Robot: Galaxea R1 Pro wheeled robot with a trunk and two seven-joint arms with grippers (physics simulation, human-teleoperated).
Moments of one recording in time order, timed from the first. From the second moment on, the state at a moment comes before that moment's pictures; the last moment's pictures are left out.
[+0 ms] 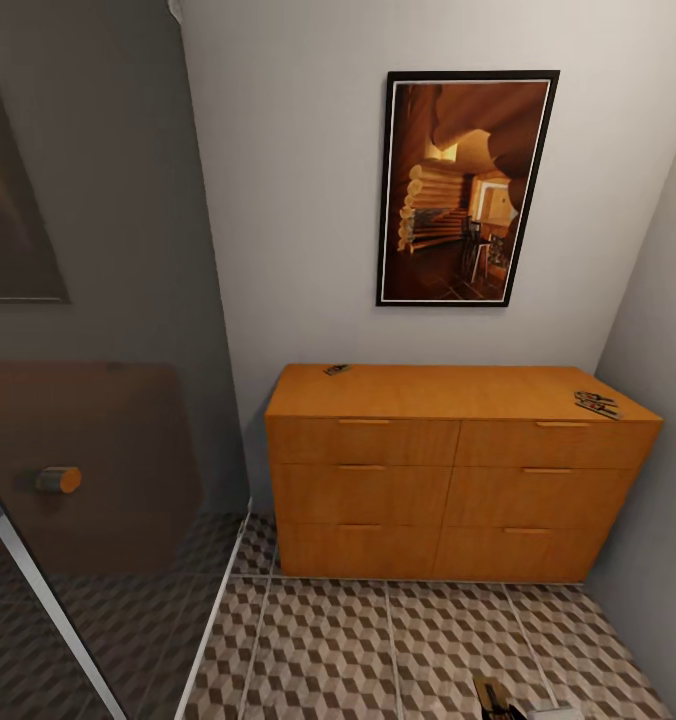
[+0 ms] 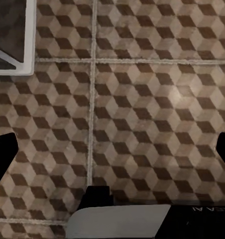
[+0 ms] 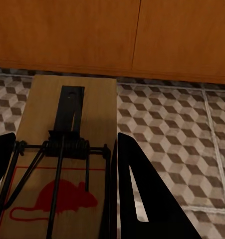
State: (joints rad) left arm 0.00 -0.07 -0.05 -0.63 0.00 0.12 0.13; right arm -0.33 -0.15 -0.21 -0.01 0.14 -0.71 0.20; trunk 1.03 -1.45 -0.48
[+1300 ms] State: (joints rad) left arm -0.30 -0.13 -0.14 -1.43 -0.02 0.98 0.13; right arm -0.33 -0.14 -0.21 -0.01 0.14 -0.70 0.20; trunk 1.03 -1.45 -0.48
